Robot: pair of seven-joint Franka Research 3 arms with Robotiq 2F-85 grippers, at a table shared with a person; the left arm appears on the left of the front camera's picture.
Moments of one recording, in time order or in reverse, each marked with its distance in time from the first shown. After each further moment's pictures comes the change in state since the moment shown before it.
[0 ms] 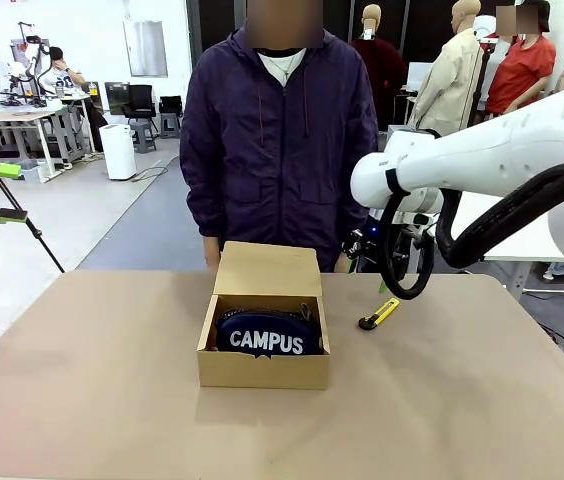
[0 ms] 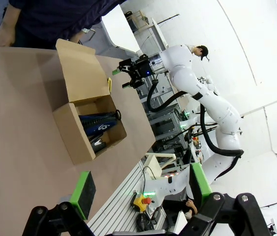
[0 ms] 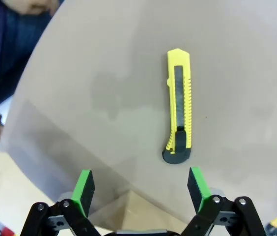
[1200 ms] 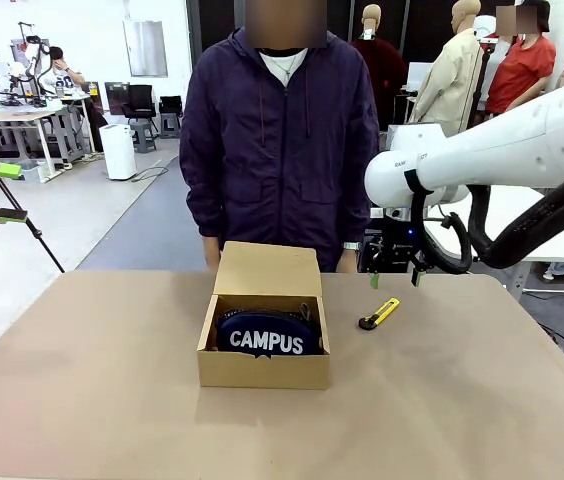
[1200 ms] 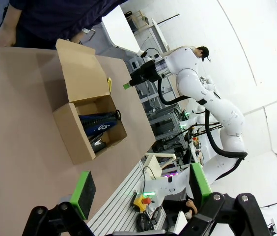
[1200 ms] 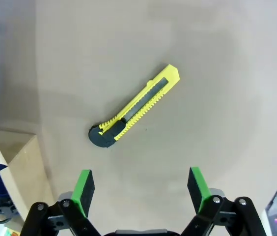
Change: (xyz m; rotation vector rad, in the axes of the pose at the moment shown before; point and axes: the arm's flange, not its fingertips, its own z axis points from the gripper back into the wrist) left arm 0.000 0.000 0.000 0.000 0.000 0.000; right arm 0.002 -0.037 0.025 -0.170 -0.011 0.911
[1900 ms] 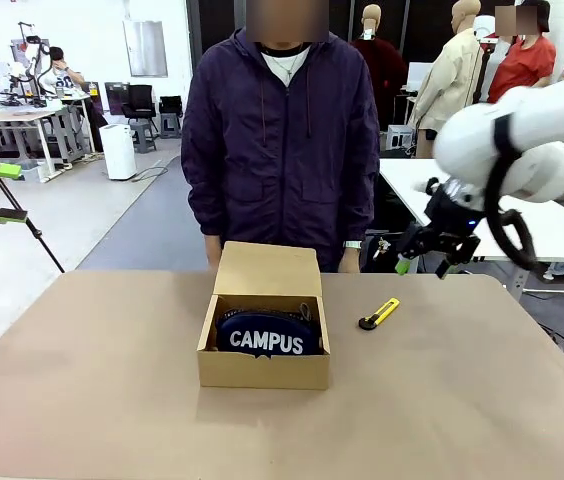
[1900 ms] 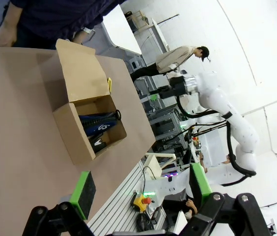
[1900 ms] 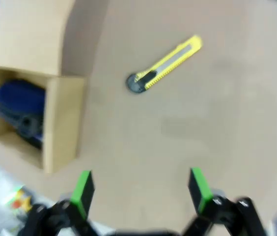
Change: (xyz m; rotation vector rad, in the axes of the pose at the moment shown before) left arm 0.000 0.000 0.000 0.000 0.000 0.000; right arm -0.099 -0.051 0.057 0.253 -0.158 0.111
